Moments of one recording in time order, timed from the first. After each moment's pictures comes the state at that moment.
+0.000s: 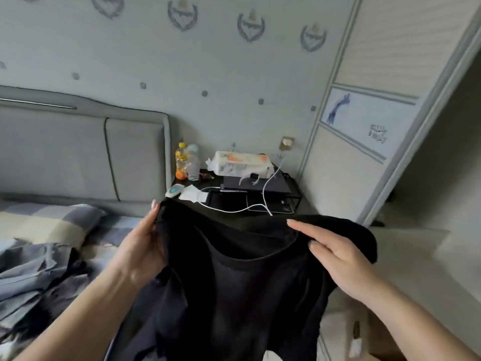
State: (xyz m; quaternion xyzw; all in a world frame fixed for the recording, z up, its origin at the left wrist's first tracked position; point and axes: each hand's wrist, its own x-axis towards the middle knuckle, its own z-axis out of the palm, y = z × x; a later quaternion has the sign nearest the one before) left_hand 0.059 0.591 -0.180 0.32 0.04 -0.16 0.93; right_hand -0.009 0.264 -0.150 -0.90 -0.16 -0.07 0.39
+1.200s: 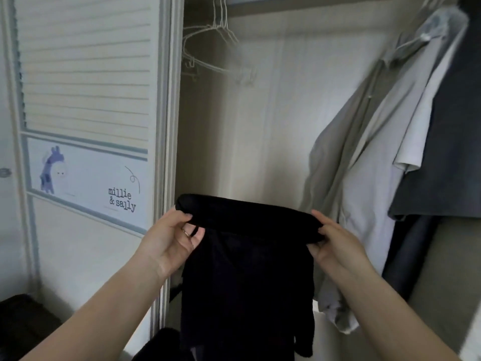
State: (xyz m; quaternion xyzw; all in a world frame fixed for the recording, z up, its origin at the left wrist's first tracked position) left_hand 0.249 -0.009 -0.051 0.25 -0.26 -0.52 0.77; right_hand -0.016 -0.101 -0.035 -0.36 0.26 -0.58 0.68
